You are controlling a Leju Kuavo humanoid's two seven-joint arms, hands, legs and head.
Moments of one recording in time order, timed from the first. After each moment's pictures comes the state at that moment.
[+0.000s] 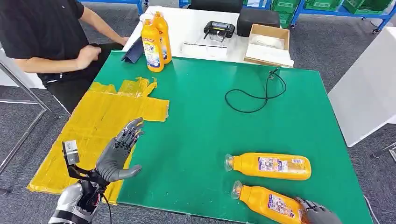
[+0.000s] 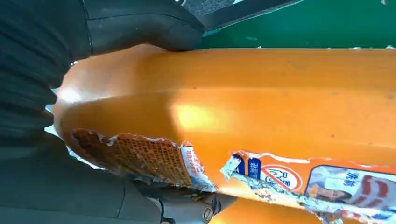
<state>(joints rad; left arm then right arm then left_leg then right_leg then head) 0.00 0.08 -0.07 -1.54 0.43 -0.59 -0.33 0.26 -0.88 0.78 -1.67 0.46 -0.30 0.40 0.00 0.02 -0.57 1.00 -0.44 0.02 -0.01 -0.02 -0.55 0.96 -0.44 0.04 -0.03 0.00</state>
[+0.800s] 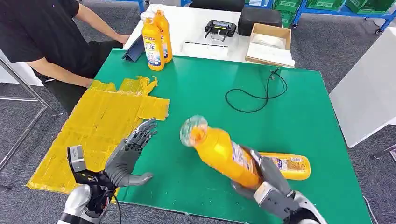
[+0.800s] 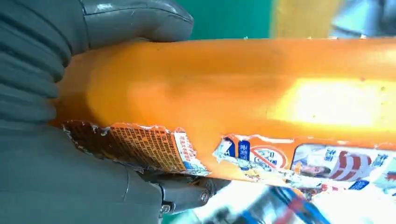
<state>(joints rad) 0.02 0.00 -0.14 -1.67 0.34 -0.59 -0.34 0.07 -0.19 0.33 -1.85 0.21 0.17 -0.16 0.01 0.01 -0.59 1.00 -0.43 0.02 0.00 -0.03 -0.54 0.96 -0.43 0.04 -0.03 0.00</state>
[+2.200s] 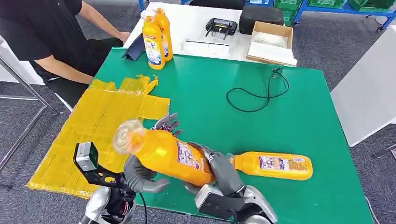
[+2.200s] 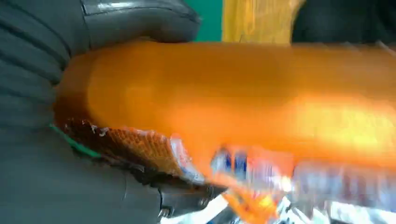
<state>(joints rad) 0.00 -0.09 -0.34 -1.73 0.55 -0.57 -0.27 0.01 0.05 0.56 -1.72 0.47 0.12 -0.14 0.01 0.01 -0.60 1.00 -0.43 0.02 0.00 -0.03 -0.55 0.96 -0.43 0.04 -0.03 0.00</state>
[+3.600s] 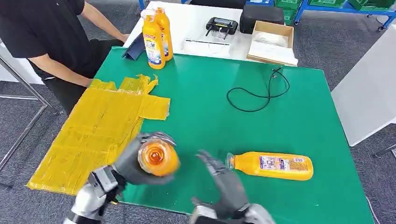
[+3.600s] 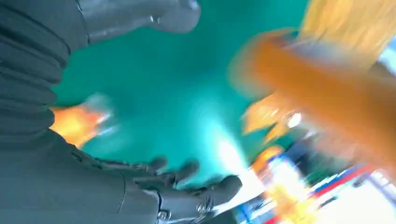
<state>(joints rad) -0.02 0.03 -0.23 -1.80 -0.34 -0.22 -0.52 0.15 -0.09 0.59 -1.81 0.67 -0.09 -0.06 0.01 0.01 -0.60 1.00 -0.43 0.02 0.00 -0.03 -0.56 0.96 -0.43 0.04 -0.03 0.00</state>
